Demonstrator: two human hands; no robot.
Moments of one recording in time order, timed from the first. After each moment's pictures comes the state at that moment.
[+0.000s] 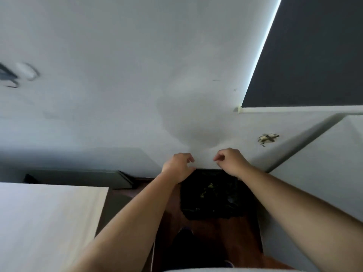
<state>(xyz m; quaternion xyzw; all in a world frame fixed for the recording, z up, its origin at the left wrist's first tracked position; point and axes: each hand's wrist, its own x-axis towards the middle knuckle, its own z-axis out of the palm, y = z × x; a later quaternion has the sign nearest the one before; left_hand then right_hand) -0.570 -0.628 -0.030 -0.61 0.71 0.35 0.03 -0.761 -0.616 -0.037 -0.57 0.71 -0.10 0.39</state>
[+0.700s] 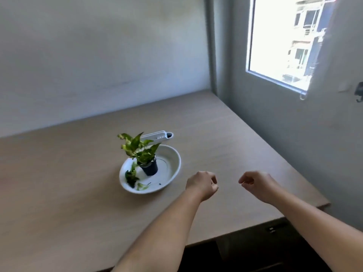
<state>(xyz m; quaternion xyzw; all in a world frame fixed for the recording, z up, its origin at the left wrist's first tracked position) -0.254 -0.226 0.086 -0.93 0.29 0.14 -0.15 -0.350 -0.394 0.084 -0.91 0.23 0.01 0.35</state>
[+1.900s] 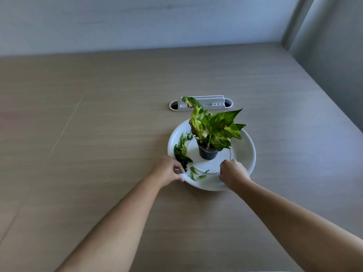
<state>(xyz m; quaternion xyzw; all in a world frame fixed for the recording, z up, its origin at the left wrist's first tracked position) -0.039 0.072 0.010 -0.93 0.12 0.23 -0.27 -0.079 -0.146 -0.015 -0.98 0.09 0.15 0.11</state>
